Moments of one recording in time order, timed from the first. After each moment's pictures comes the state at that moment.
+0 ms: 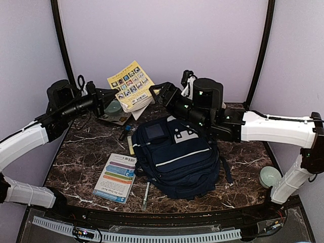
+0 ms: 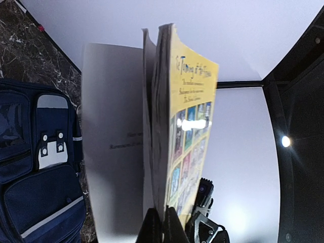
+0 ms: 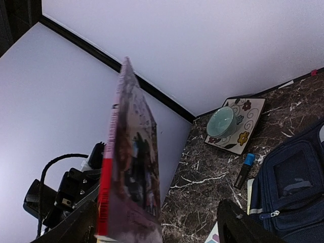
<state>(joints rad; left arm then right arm) -0.44 1.13 0.92 0.19 0.45 -1.46 1.07 1.56 1.30 0.22 0.29 0.92</state>
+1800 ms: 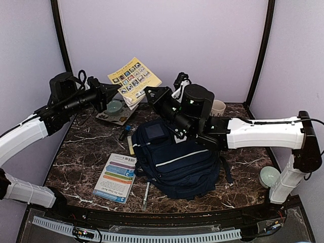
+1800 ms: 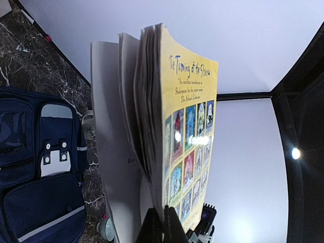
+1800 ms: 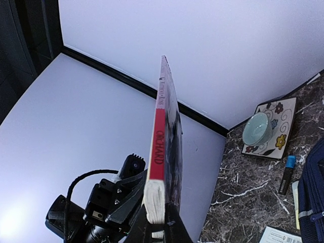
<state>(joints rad) -0.50 1.15 1.05 0.04 0.32 -1.44 1.17 1.67 1.35 0.46 0.44 1.03</state>
